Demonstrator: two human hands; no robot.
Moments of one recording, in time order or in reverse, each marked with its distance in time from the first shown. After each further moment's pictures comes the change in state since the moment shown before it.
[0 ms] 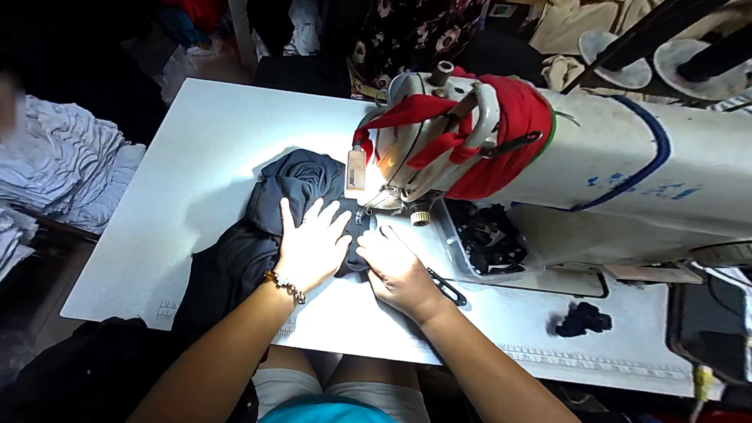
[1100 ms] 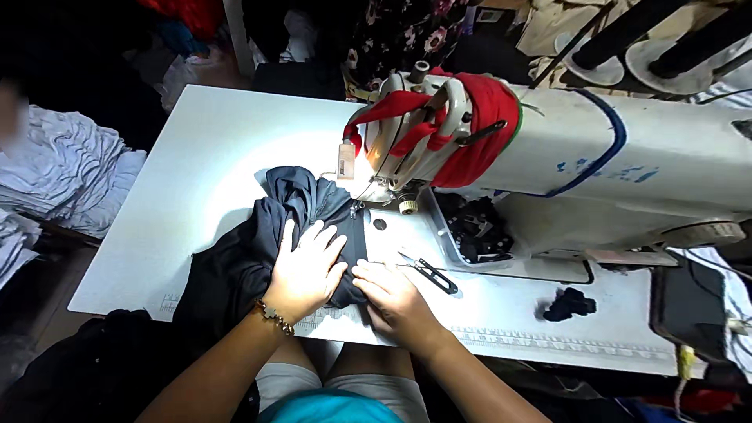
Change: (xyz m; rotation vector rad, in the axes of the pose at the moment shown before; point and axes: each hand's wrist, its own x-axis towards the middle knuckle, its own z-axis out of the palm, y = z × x) left_hand -0.052 0.007 0.010 -0.019 0.131 0.125; right_hand -0.040 -0.040 -0.008 0.027 0.022 -0.024
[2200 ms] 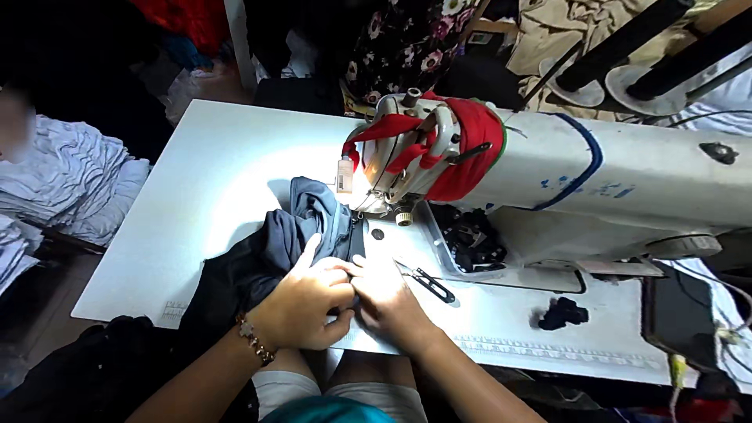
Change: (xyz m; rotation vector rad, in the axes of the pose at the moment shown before) left_hand -0.012 0.001 -0.033 -0.345 0.121 0.450; right_hand 0.020 0.003 0.001 -0.030 -0.023 0.019
